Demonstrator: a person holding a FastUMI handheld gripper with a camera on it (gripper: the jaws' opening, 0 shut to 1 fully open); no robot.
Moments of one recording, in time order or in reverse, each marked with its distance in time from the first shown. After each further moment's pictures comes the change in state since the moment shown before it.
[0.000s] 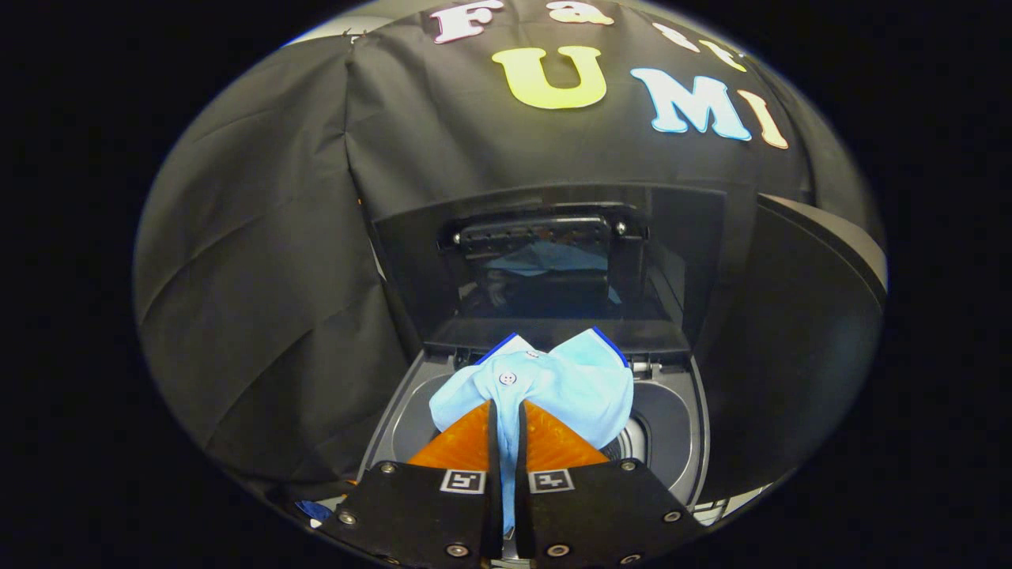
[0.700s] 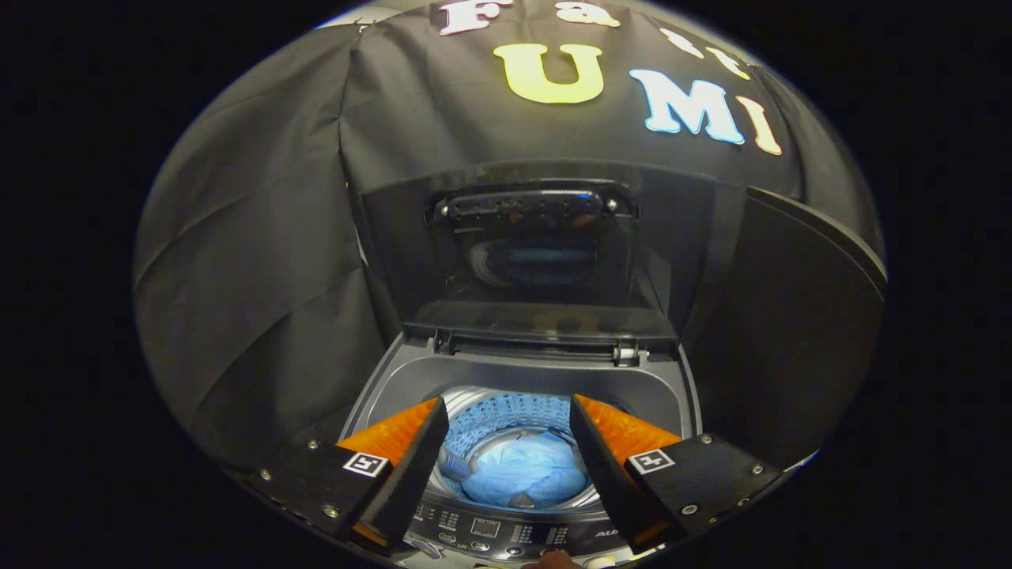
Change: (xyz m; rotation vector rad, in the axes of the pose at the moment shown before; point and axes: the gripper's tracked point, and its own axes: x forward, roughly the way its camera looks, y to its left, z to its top) arm -0.004 -0.001 -0.005 -0.029 -0.037 -0.056
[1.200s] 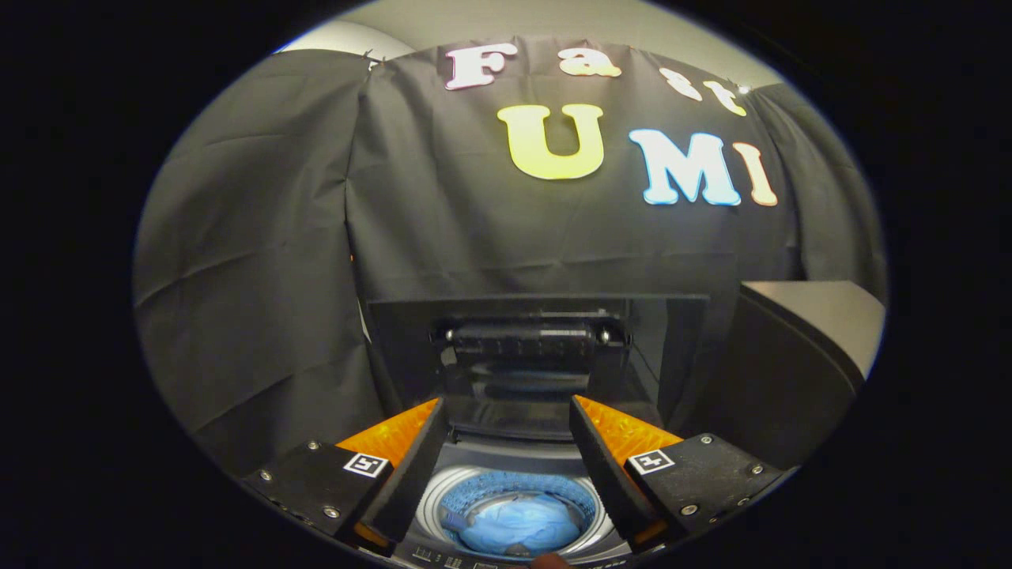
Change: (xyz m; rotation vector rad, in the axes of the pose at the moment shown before) arm -0.004 -0.001 0.110 -0.026 -0.280 -0.006
